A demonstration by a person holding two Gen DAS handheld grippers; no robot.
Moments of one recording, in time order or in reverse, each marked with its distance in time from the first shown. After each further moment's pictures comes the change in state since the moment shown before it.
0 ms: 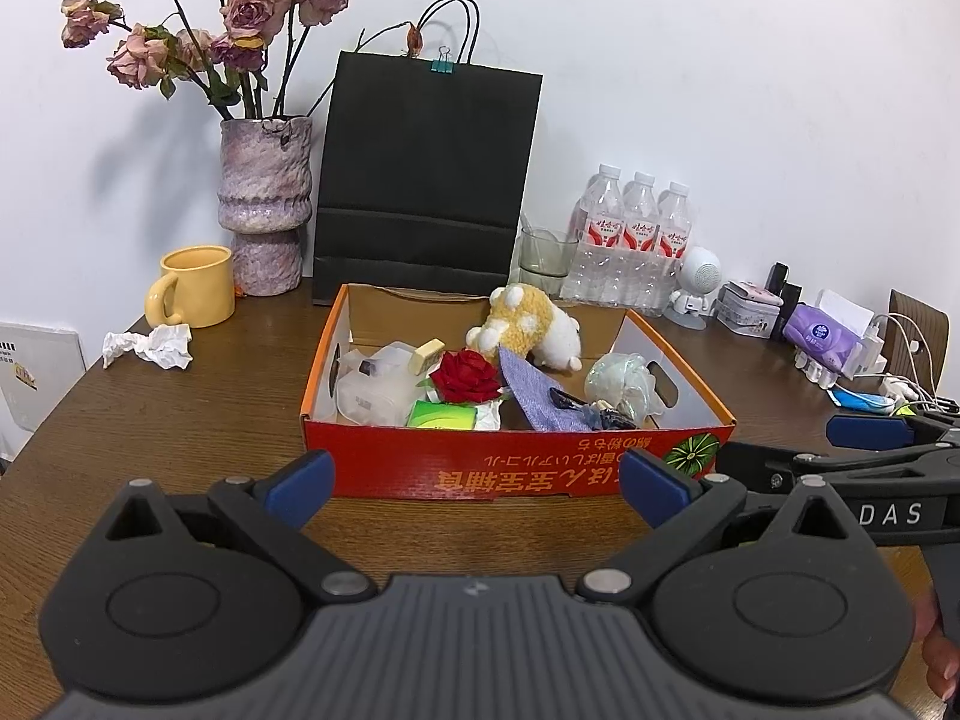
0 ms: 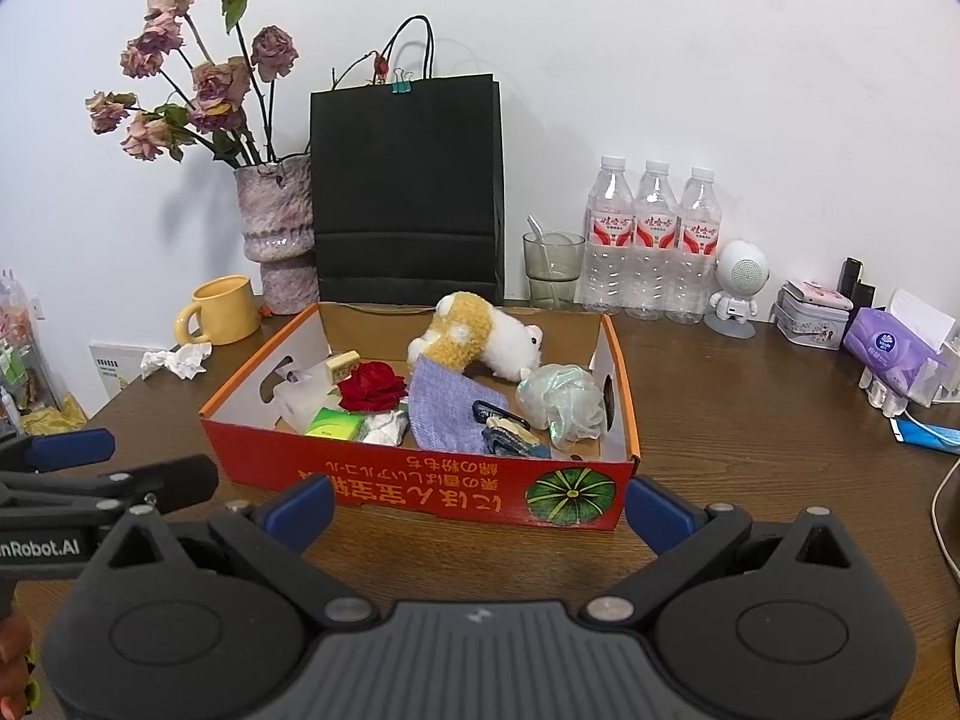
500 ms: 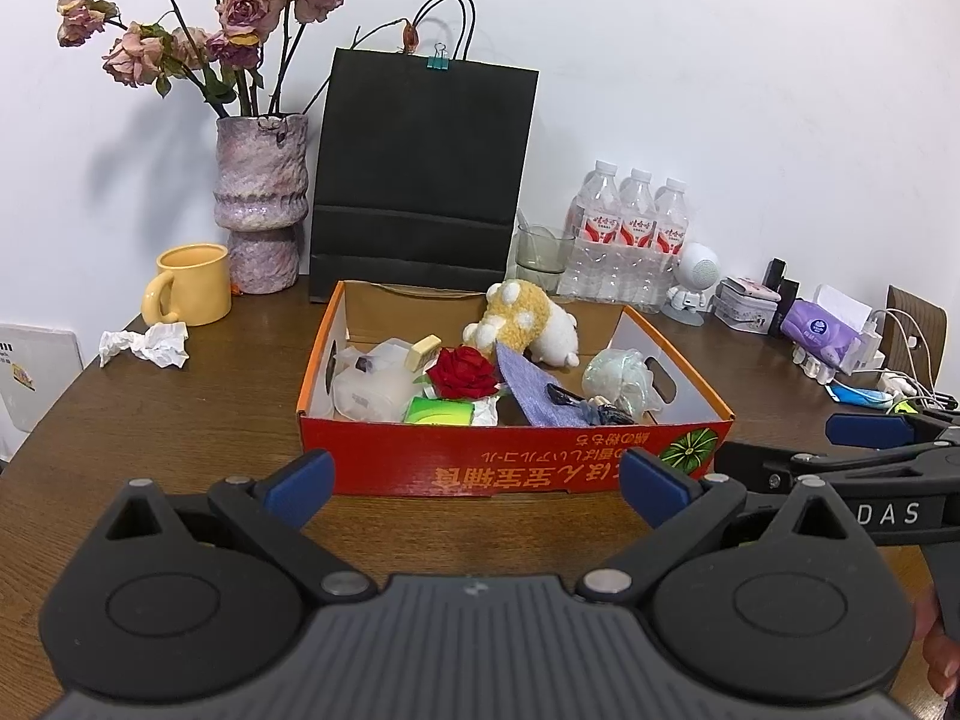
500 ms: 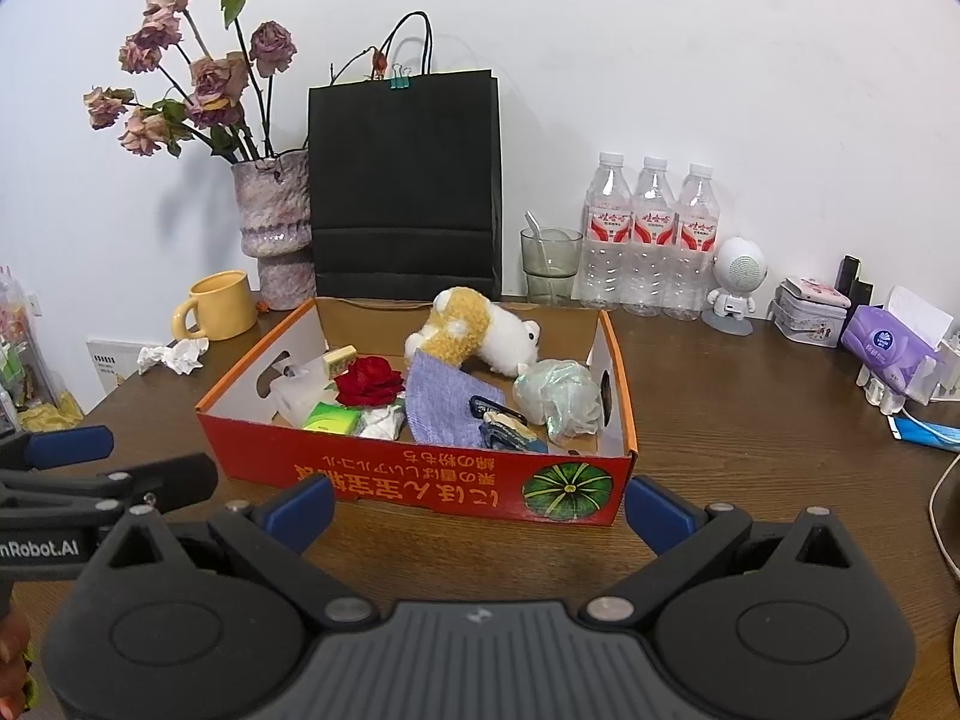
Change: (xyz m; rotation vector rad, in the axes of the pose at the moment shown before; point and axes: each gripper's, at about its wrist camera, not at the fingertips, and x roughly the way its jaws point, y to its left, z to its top) left arm 0.001 0.000 0.000 0.003 0.004 -0.005; right arm 0.001 -0.002 -0.004 0.001 0.006 -0.007
